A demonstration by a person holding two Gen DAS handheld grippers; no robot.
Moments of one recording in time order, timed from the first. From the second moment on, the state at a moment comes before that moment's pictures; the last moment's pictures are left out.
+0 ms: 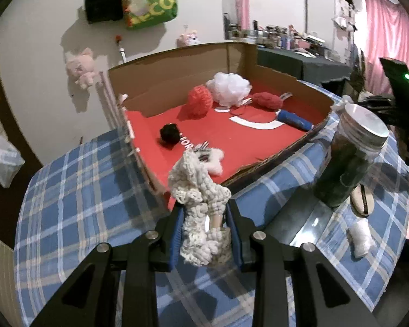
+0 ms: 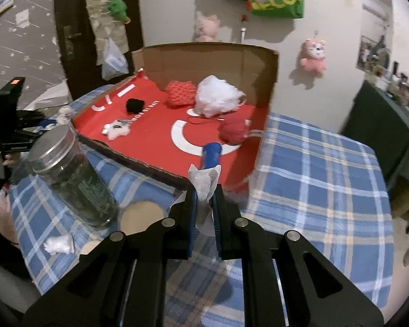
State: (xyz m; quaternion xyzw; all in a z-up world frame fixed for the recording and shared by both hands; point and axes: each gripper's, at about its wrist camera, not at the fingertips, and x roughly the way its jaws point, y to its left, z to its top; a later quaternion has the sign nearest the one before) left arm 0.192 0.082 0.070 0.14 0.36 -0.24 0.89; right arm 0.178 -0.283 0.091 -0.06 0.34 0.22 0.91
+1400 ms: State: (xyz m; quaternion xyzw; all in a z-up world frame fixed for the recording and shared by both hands) left arm 0.330 -0.042 0.050 0.10 0.52 -0.31 0.79; right arm 0.336 -0.175 0.059 -0.10 0.55 0.29 0.77
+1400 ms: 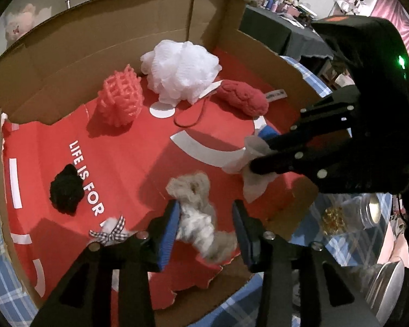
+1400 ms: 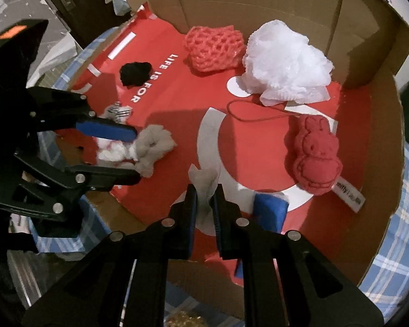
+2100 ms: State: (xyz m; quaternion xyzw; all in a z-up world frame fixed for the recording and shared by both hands) left arm 0.309 -0.027 0.077 0.09 0.48 -0.30 0.82; right arm 0.315 -0.178 0.096 -0.13 0.48 0.25 0.83
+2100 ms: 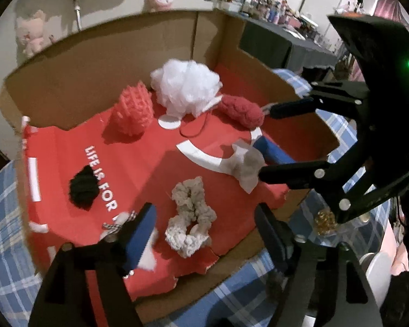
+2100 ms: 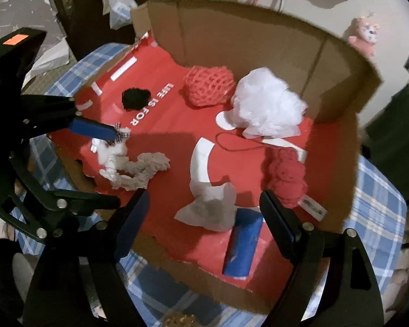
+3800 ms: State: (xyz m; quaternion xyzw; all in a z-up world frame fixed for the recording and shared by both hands) left arm 0.042 -0.007 0.082 -0.03 0.29 -0.15 0.94; right arm 0.011 -0.229 0.096 -0.02 0.24 0.09 0.97
